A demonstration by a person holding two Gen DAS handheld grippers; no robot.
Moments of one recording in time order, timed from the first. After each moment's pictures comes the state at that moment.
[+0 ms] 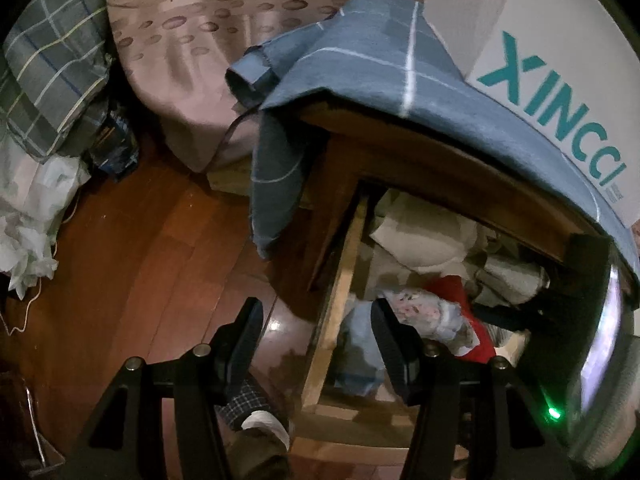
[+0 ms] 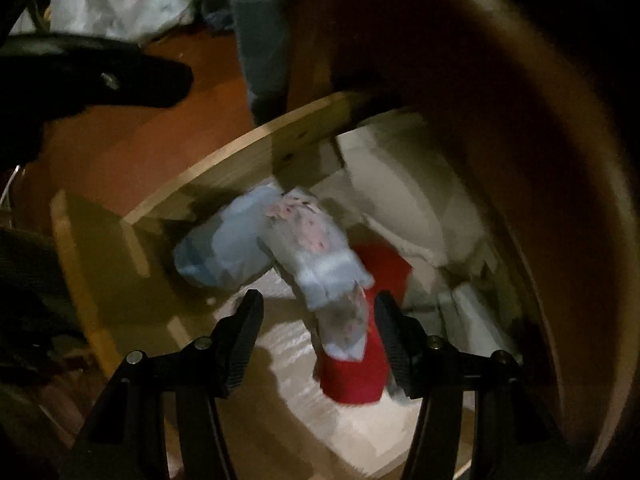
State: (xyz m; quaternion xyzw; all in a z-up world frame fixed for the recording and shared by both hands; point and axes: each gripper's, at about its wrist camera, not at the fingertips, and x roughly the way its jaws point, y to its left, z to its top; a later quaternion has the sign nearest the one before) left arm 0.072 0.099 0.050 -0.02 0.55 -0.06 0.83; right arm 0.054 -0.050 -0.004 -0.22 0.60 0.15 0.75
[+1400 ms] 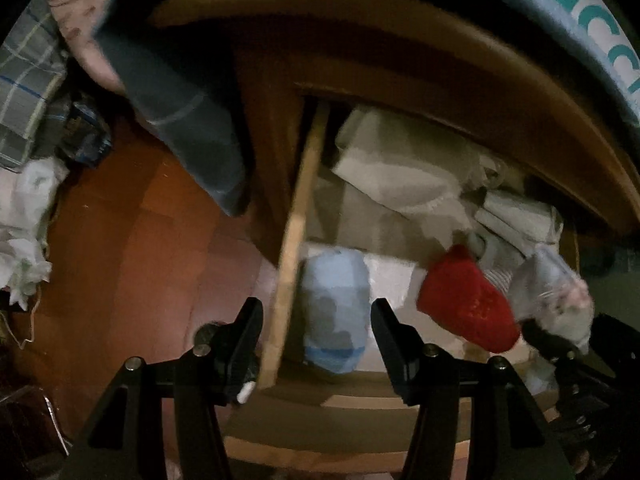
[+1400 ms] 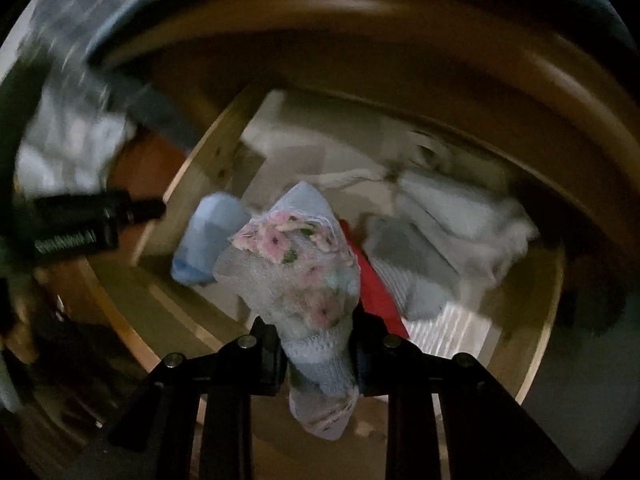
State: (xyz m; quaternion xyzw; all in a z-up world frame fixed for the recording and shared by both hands) left arm 0.076 0.047 0.002 0.03 0.62 -0.10 0.78; right arm -0.010 -0.175 0.014 0.09 0.58 0.03 0.81
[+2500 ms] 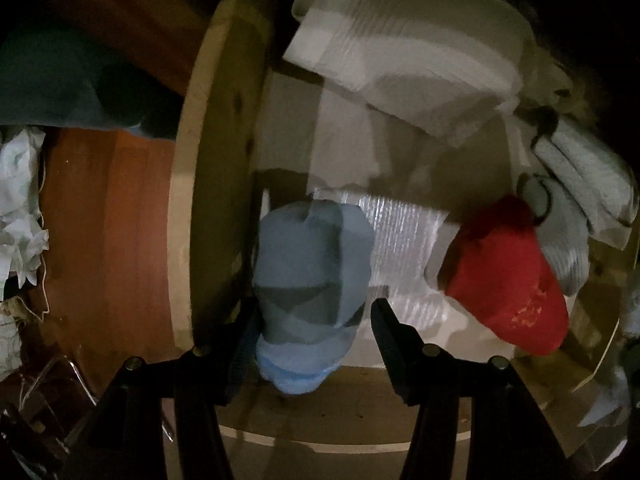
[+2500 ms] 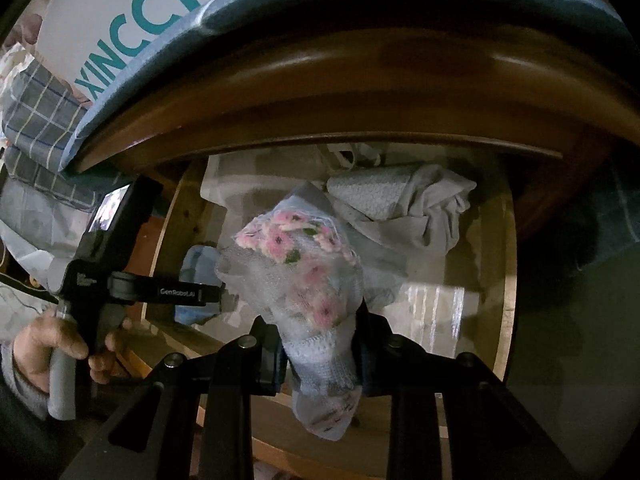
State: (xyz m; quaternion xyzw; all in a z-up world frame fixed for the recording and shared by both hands) left arm 0.110 0.000 -0.092 0.09 0.76 -0.06 0.64; right arm -0.027 -0.227 0.028 0.20 0.54 -0.01 0.82
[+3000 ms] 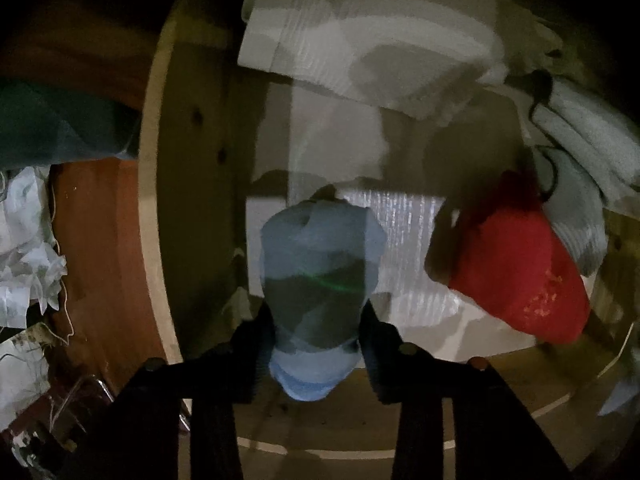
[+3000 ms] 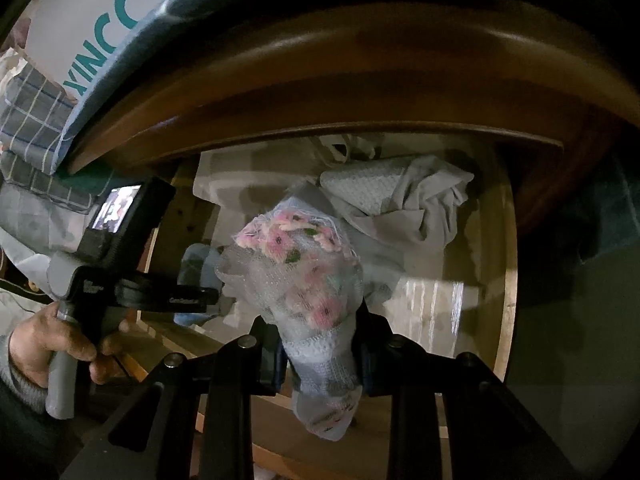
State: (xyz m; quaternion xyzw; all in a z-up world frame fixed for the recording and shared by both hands) left arm 0.102 -0.023 -0.098 0.15 0.75 -0.08 0.64; right arm -0.024 -0.226 0.023 0.21 0.55 -0.02 0.81
